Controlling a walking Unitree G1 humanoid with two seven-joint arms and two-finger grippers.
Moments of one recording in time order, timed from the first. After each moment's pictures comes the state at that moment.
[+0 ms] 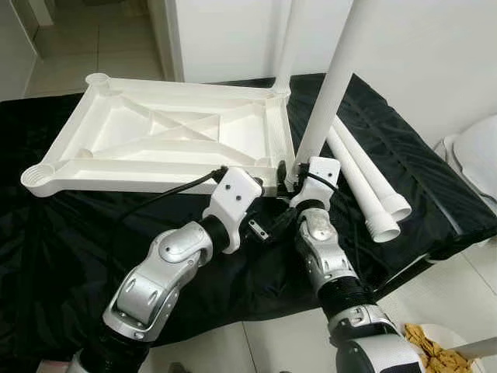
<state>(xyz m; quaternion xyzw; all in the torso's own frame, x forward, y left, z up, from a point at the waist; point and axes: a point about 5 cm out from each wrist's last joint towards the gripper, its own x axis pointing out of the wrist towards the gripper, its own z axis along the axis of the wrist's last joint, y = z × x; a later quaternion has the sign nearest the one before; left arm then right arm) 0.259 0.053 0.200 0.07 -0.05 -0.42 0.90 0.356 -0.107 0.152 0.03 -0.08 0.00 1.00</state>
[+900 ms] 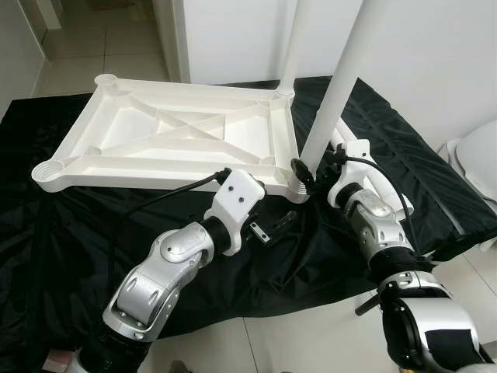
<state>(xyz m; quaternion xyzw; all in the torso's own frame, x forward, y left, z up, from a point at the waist) 0.258 0.053 0.198 0.08 -0.04 -0.43 0.90 0.380 -0.169 0.164 -0.02 -0.03 0.21 0.98</state>
